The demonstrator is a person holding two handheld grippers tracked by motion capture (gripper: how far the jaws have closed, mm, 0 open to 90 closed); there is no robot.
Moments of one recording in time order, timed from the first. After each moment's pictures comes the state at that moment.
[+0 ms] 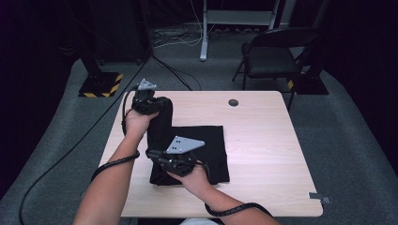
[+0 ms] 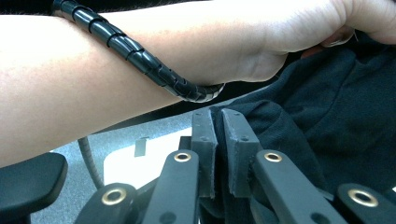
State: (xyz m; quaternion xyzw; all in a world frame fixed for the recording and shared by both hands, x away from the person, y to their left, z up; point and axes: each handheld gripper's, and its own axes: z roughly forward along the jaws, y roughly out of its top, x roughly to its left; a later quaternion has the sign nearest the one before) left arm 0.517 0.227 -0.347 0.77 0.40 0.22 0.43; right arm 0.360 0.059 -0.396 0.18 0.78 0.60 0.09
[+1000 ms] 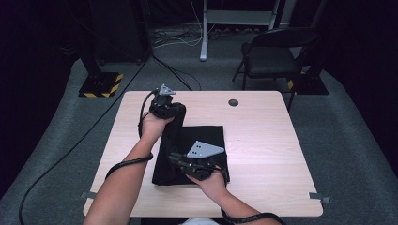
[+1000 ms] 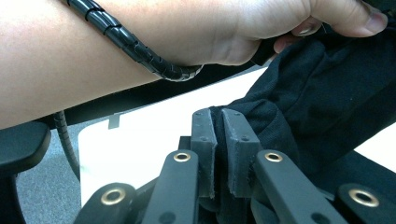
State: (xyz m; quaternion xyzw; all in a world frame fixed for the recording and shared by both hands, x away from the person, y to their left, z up) left arm 0.526 0.182 -0.370 0.80 0.38 0.20 0.41; right arm 0.357 0.011 -0.417 0.22 0.78 0.58 0.12
